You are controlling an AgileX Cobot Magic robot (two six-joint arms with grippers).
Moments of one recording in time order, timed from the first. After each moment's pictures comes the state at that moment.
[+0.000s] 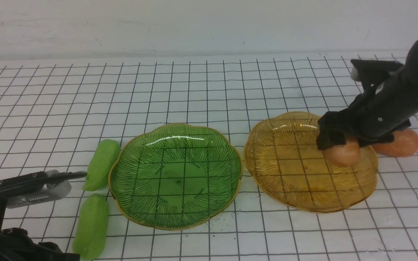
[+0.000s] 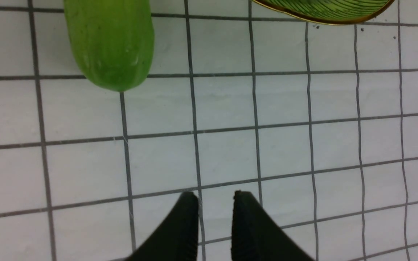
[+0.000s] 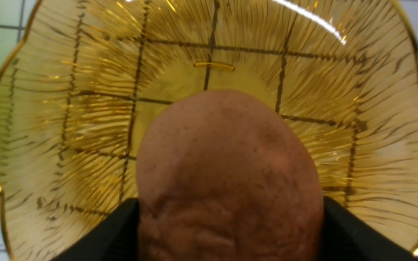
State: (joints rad) right arm 0.16 1.79 -1.28 0.23 0.84 -0.08; left arm -0.06 0.90 -0.53 -0.42 0.90 0.12
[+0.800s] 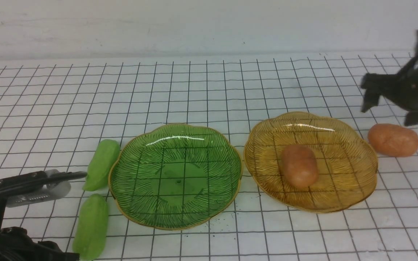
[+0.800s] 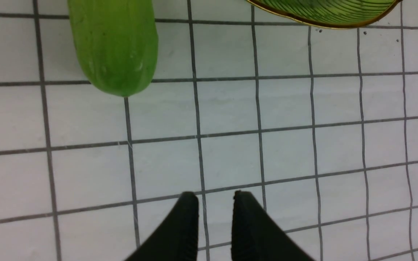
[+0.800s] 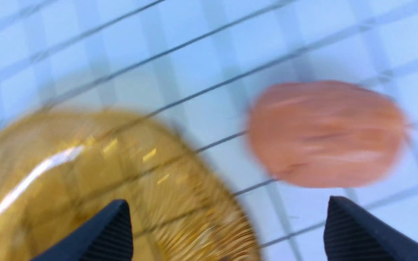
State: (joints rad) right arm -0.01 1.81 -1.41 -0.01 0.87 0.53; left arm -0.06 0.90 -0.53 -0.41 0.89 0.12
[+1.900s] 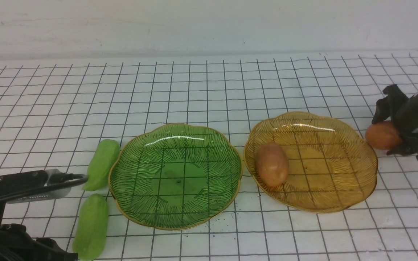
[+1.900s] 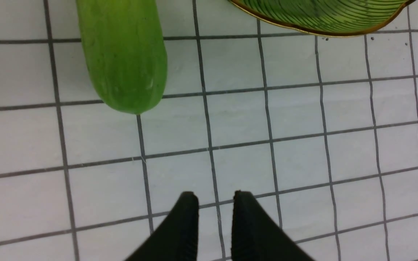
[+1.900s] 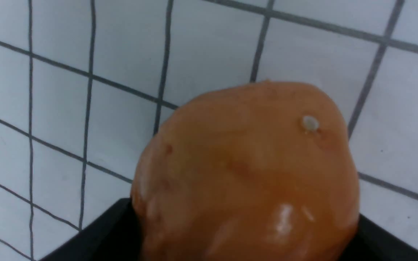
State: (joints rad) right arm -0.10 2.05 -1.43 0.15 0.71 1.12; left arm -0.06 0.90 -0.53 -0.39 0.87 0.16
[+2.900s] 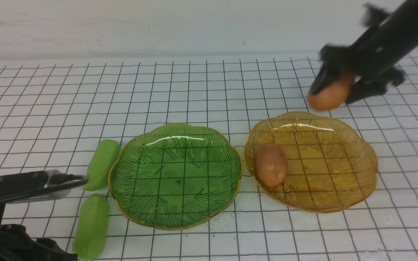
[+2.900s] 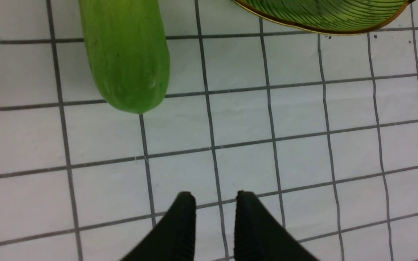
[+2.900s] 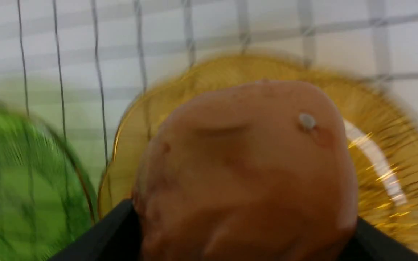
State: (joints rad) right arm 0.13 2.01 -1.82 0.33 1.23 0.04; left arm -0.06 0.90 -0.53 -0.38 0.87 0.16
